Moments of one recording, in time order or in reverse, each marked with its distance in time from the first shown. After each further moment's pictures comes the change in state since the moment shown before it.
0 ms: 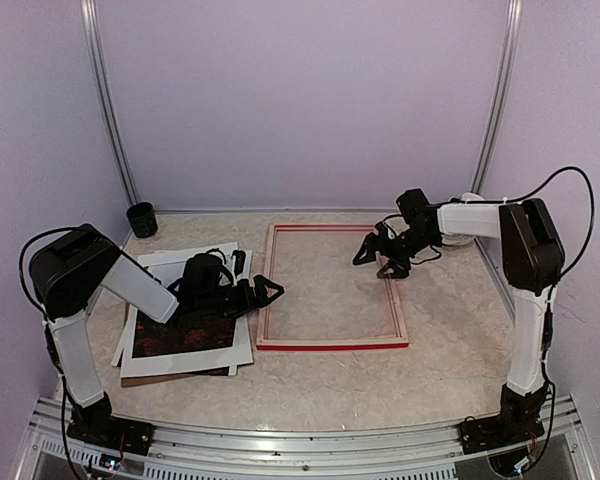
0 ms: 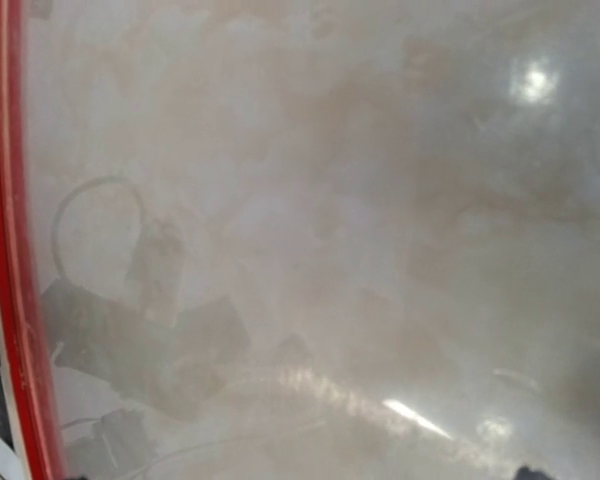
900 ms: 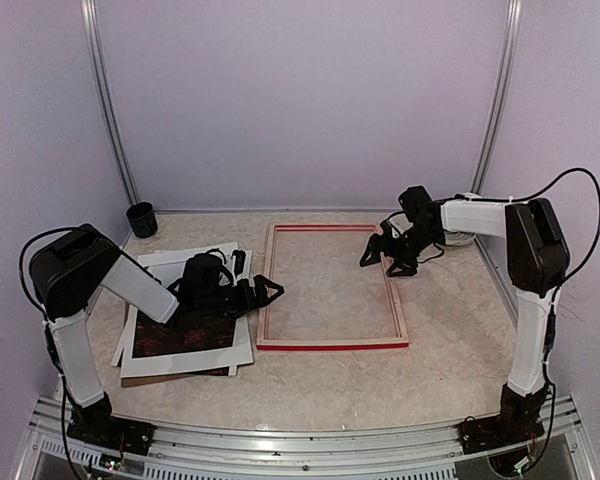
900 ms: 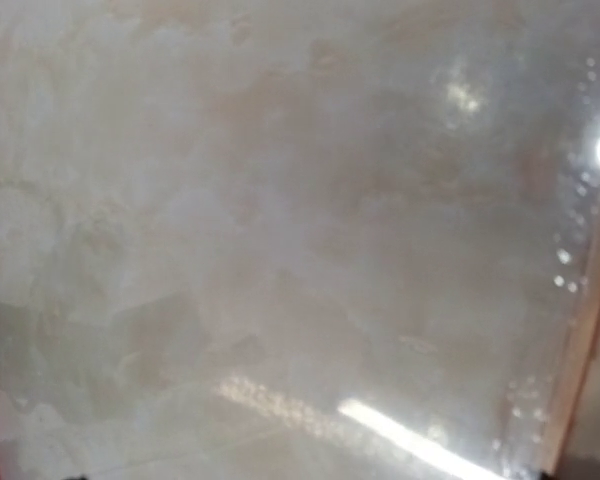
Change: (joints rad) left arm 0.000 0.000 0.000 0.002 0.000 -0.003; right arm 0.000 -0.039 0.000 -0.068 0.122 -0.052
